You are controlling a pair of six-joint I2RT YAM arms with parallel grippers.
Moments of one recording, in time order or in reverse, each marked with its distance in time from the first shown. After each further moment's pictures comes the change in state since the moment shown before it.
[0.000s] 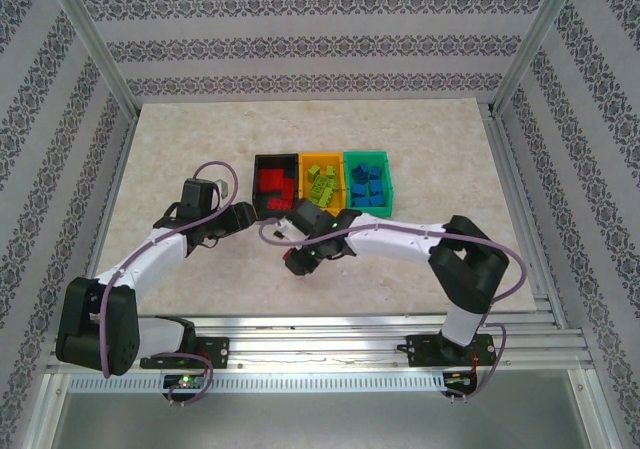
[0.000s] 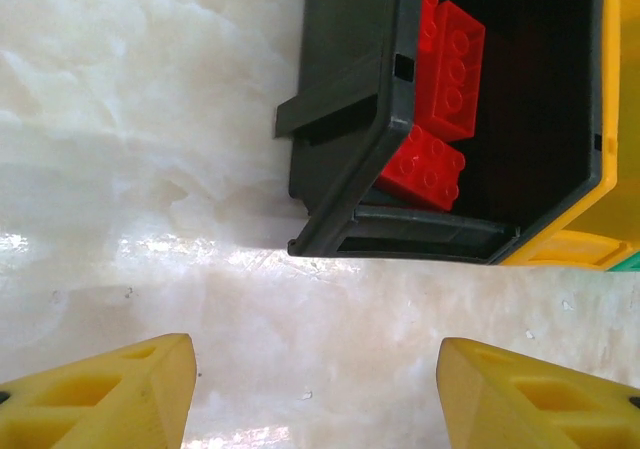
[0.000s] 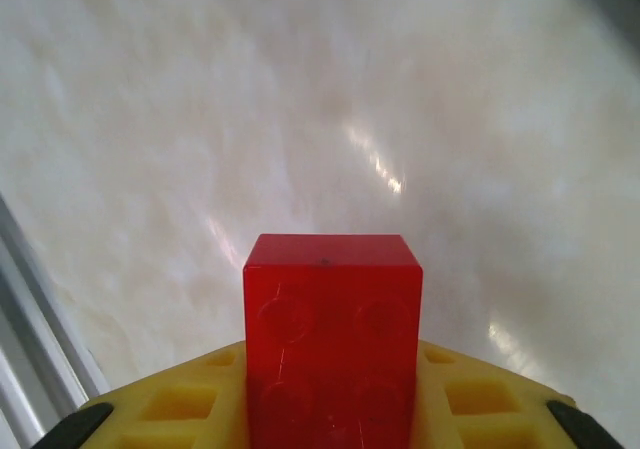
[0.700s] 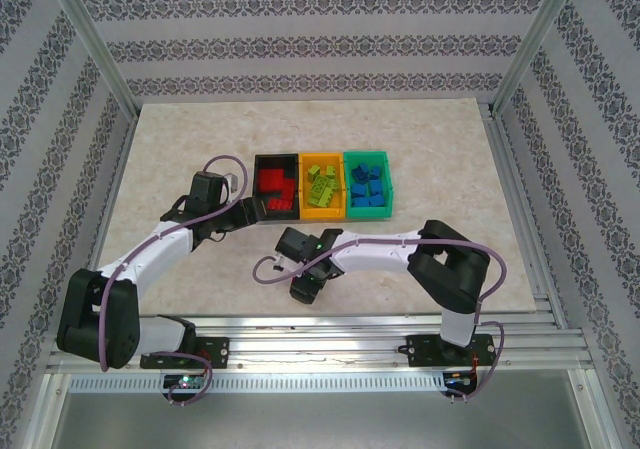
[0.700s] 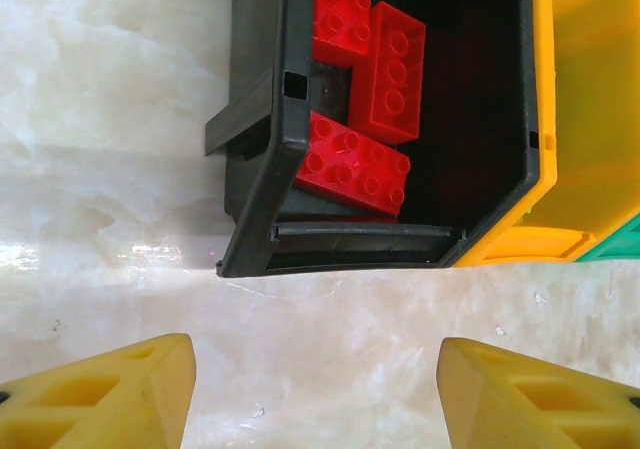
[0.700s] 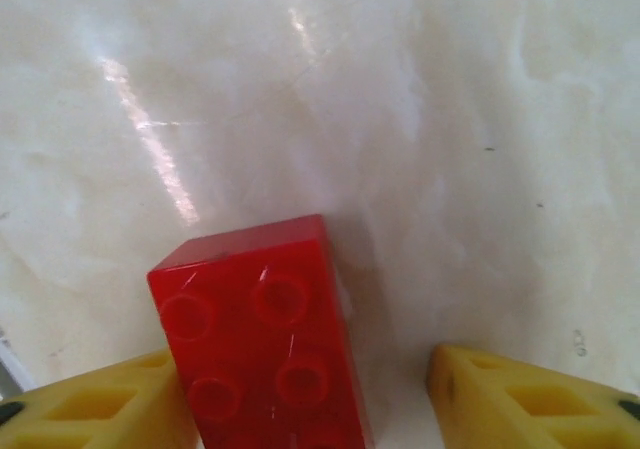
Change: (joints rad) left arm -0.066 0.041 0.066 -0.005 -0.021 0.002; right arm 0.140 0.111 -0.039 -0.146 0.165 -0.137
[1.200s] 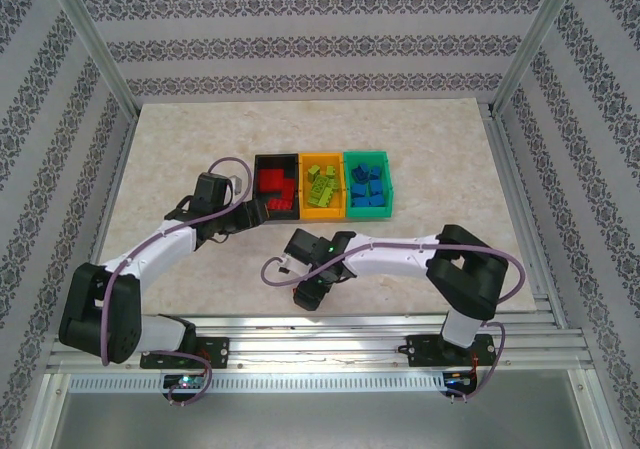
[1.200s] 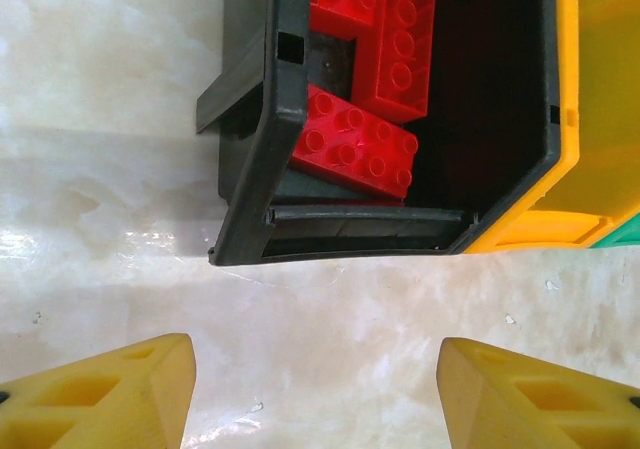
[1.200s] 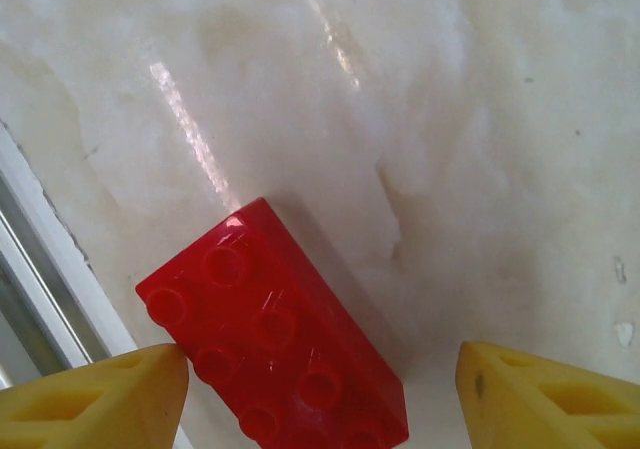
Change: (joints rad) left arm -0.022 0.026 0.000 0.000 0.000 0.000; right arm 0.000 -0.100 -0.085 0.027 -0.068 0.021
